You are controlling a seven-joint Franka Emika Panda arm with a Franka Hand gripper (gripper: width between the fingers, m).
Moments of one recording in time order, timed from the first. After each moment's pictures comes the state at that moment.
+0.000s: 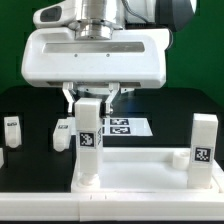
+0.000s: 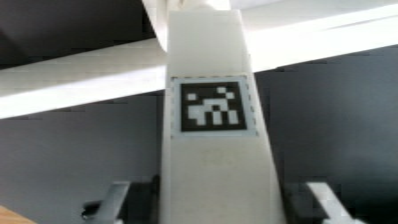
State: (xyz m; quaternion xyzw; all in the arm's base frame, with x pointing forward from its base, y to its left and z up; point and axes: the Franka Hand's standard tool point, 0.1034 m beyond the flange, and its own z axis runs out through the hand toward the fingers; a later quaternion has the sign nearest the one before) arm 0.623 -0.049 0.123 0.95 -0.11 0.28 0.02
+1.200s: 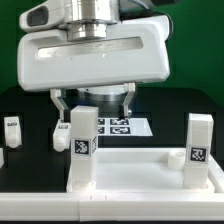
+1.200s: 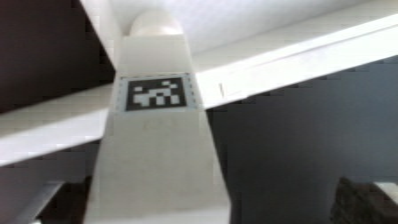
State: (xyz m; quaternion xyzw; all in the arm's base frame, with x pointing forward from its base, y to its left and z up) arm 0.638 -0.046 0.126 0.98 -0.13 0.13 -0.06
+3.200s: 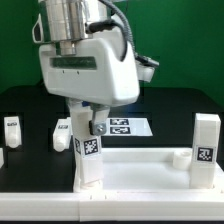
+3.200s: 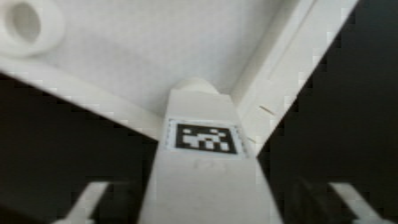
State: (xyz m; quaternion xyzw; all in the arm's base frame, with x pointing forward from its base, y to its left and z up) arm 0.632 -0.055 0.109 0.91 -0.42 0.04 -0.07
